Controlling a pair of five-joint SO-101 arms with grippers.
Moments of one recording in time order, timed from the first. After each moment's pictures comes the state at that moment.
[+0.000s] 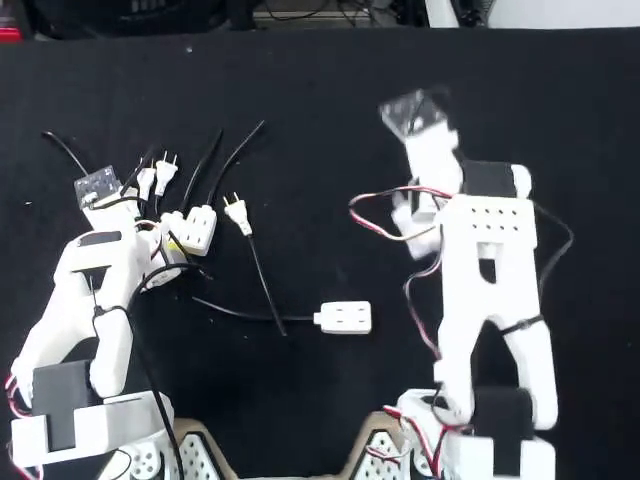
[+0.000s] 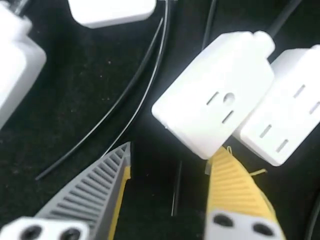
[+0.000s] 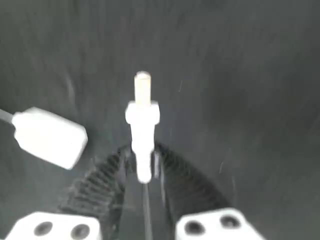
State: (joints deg) left arm -16.1 -10.8 50.1 41.9 13.9; right arm 3.9 -14.8 20.8 81.5 28.4
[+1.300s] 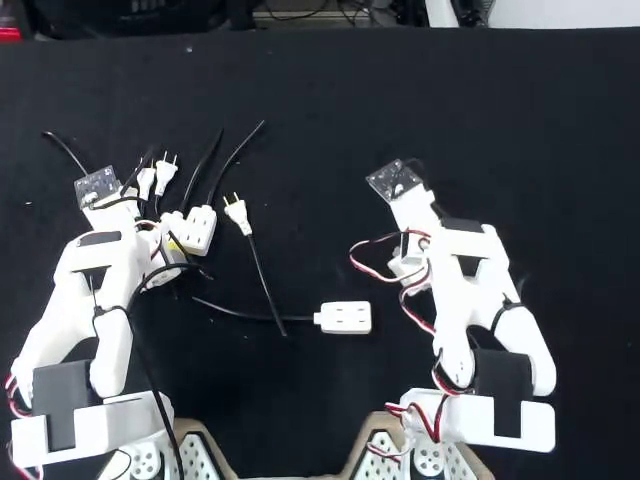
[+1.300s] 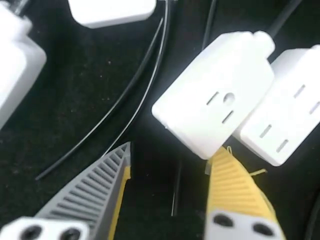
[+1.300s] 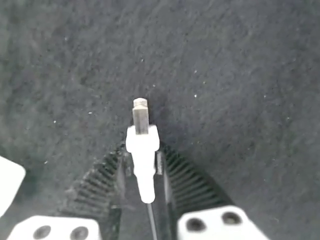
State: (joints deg) left arm -16.1 -10.8 50.1 41.9 13.9; right arm 6.1 -5.5 47.5 45.1 37.8
